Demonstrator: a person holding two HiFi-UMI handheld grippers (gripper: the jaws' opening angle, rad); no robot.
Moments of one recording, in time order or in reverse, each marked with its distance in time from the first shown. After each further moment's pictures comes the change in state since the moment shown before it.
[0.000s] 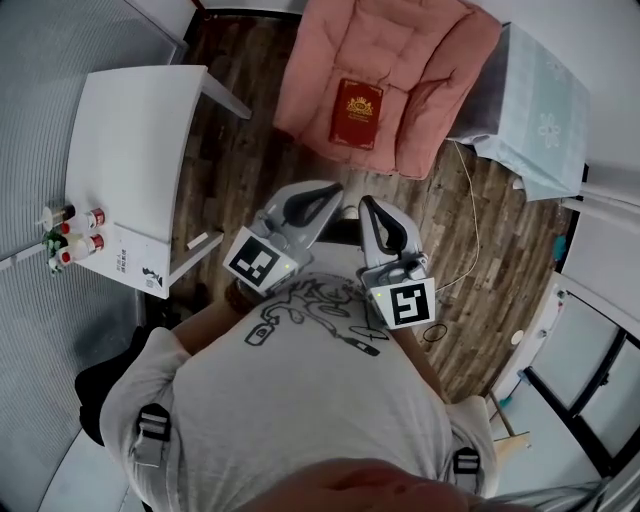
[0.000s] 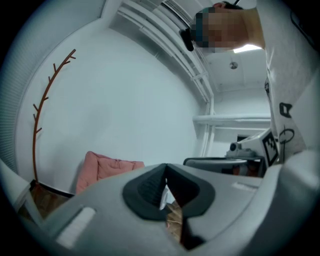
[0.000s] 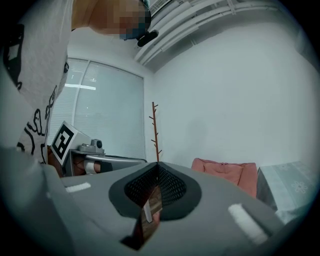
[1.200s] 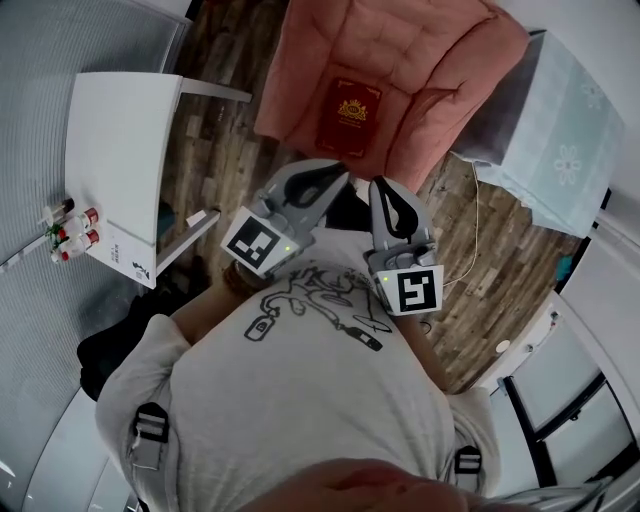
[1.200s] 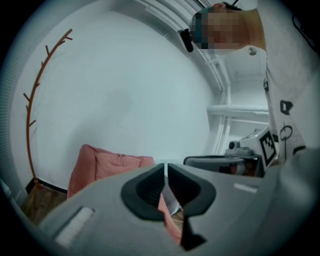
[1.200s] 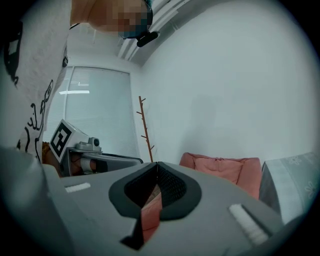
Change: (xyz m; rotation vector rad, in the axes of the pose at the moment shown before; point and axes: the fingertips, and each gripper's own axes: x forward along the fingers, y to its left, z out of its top) left arm 0.226 0.103 -0.016 -0.043 0.106 0.098; right arm 0.100 -0.239 -0.021 0.085 0.063 0.061
